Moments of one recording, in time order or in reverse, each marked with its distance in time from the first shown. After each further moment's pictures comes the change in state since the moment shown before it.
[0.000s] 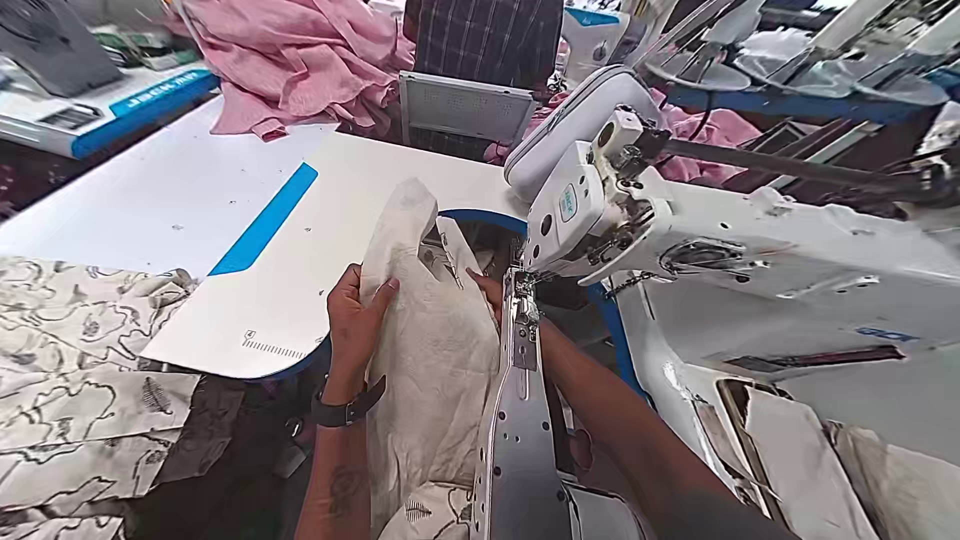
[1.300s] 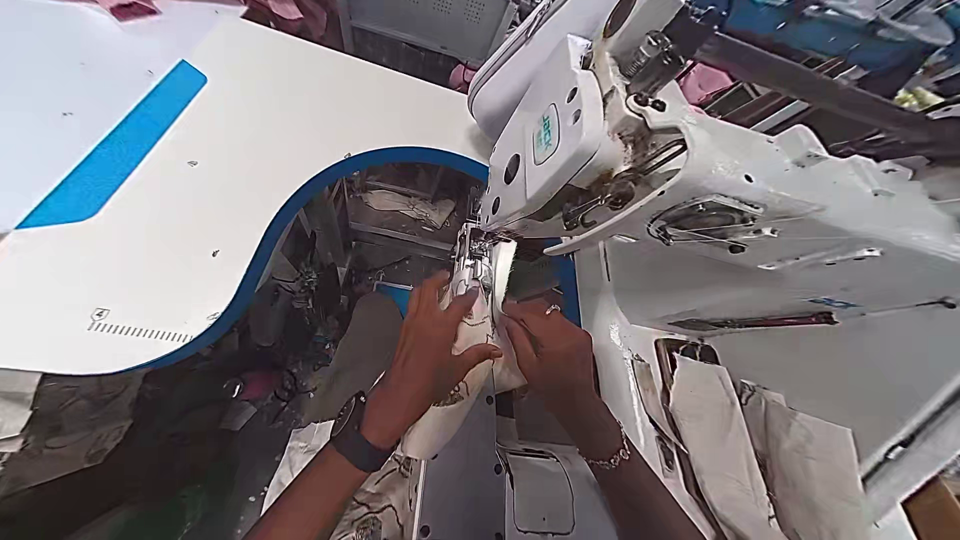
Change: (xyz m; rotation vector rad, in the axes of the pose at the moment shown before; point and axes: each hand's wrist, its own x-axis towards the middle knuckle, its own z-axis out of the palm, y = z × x) left_hand -0.093 -0.021 0.104 0.597 -0.586 0.219; right_hand -0.180 -0.002 -0.065 -1.268 0.441 -0.966
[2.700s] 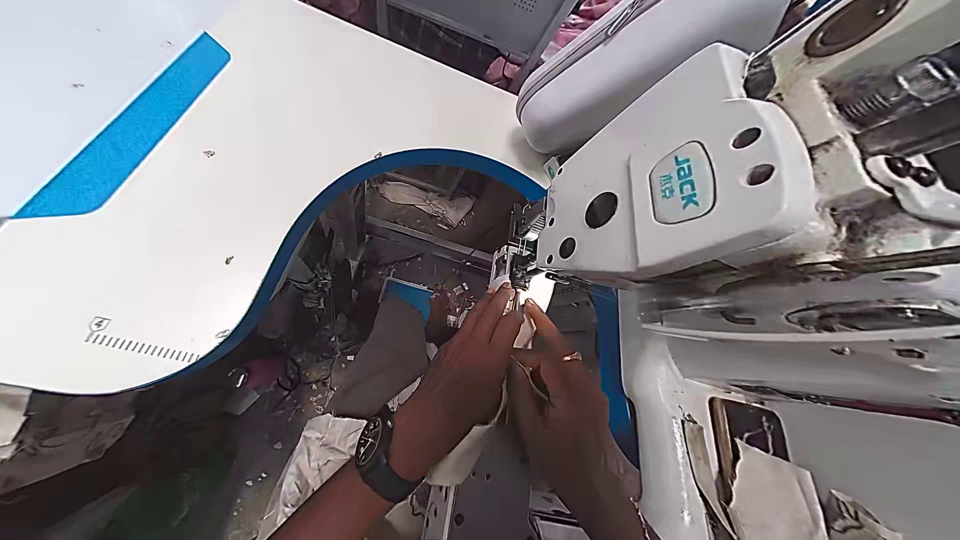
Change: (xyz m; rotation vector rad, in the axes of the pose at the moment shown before) left_hand 0.020 -0.008 0.015 -0.068 0.070 0.196; right_hand 0.007 -0.037 0.020 0.122 -0.087 0.114
